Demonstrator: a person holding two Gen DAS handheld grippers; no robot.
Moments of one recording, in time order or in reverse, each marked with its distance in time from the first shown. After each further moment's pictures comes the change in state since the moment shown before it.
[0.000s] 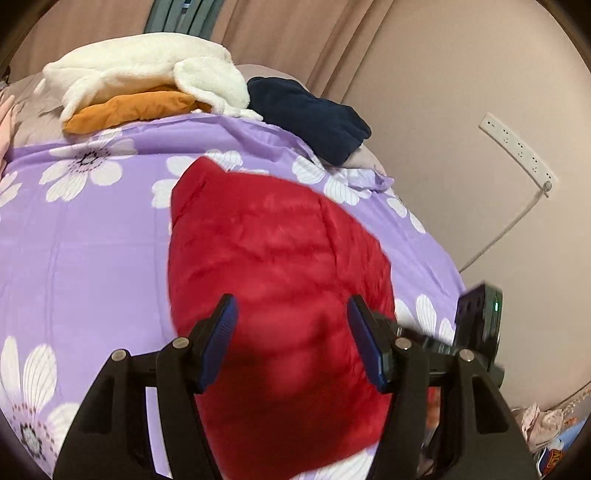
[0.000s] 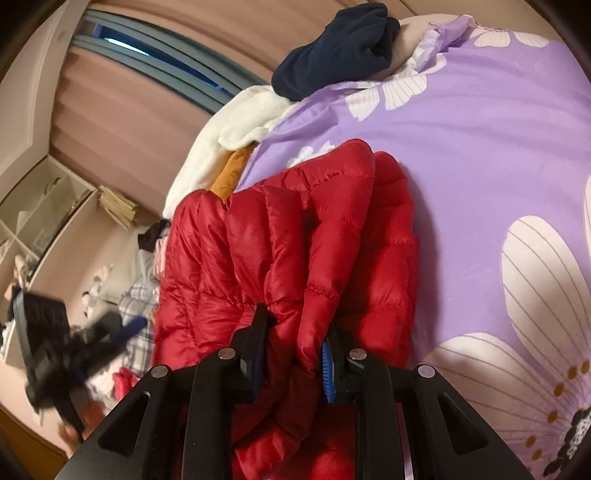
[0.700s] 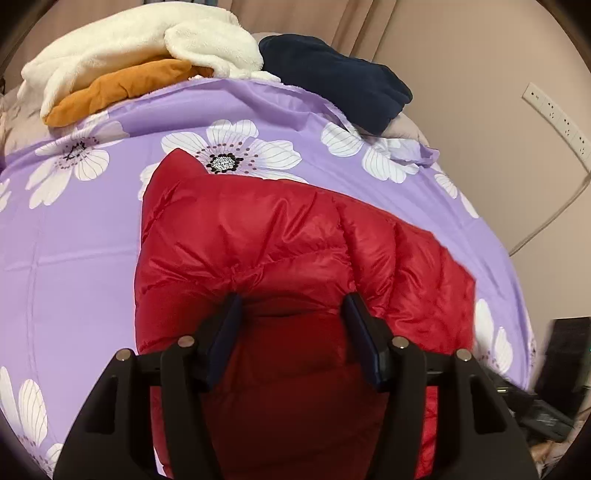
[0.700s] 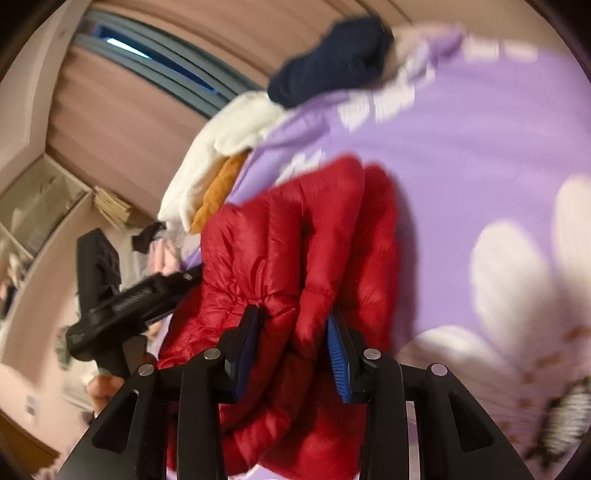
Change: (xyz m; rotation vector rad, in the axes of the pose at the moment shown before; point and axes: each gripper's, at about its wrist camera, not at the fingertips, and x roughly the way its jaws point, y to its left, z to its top) left arm 0.087 0.017 0.012 0.023 0.109 0.145; right arm -0.043 0.020 -0.001 -0.068 -0.071 -0.099
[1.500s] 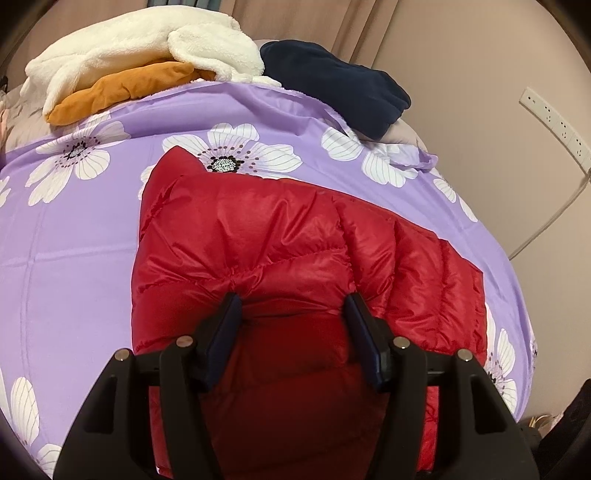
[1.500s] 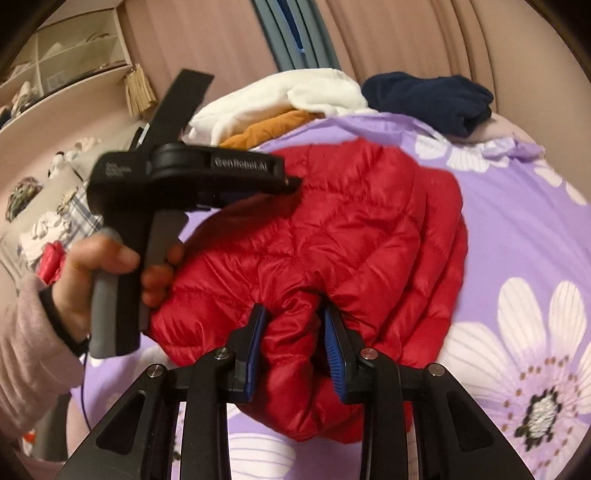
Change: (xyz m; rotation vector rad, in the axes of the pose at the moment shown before) left arm 0.006 0.002 -0.003 0.002 -0.032 -0.008; right arm 0.024 0.072 -0.066 -0.470 0.105 -0.119
